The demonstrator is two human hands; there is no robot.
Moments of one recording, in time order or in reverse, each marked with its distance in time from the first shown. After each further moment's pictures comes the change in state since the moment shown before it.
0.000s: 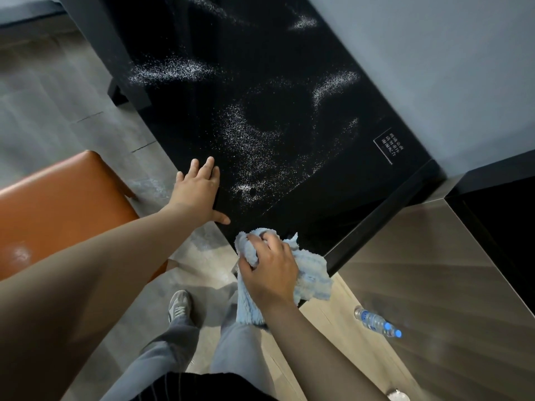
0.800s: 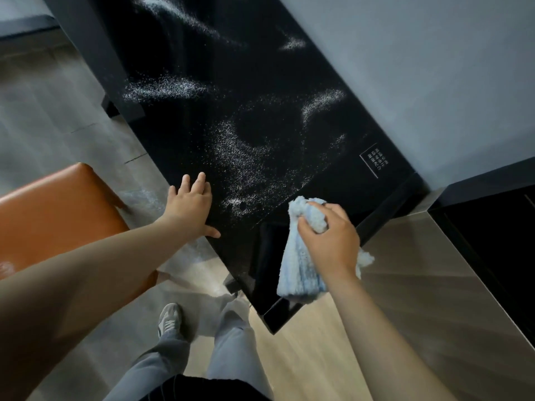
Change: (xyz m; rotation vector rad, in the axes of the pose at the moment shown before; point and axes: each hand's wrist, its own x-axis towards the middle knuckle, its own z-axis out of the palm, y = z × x) left_hand 0.000 0.007 -0.009 0.058 -0.039 -0.015; right_hand 0.073 0.054 -0.110 0.279 0.158 0.152
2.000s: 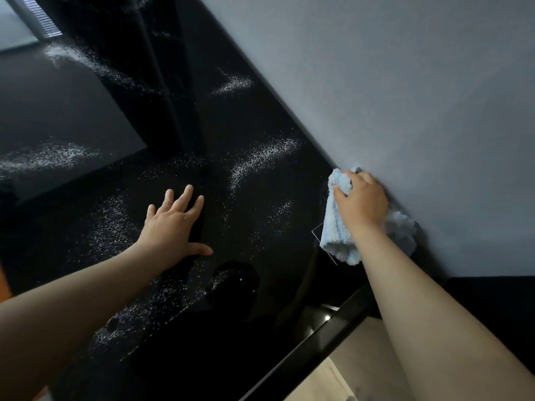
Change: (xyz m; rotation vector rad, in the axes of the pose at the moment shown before) left_hand 0.193 0.132 -0.074 -0.087 0.102 -0.093; right_hand 0.381 0.185 -0.031 -0.371 0.013 -0.069
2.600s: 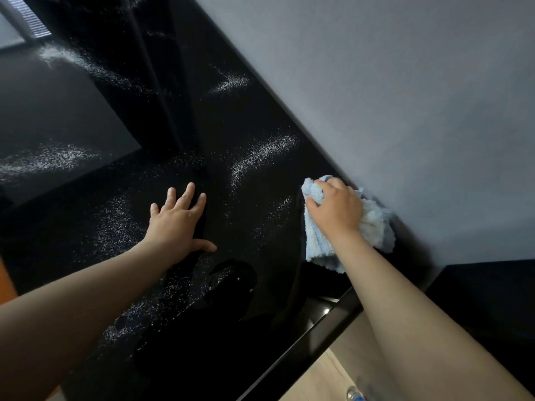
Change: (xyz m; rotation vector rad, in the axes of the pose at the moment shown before) left_hand -0.004 0.005 -0.008 -0.041 -0.036 -0.001; right_hand -0.039 -0.035 0.009 -0.107 -0.079 -0.123
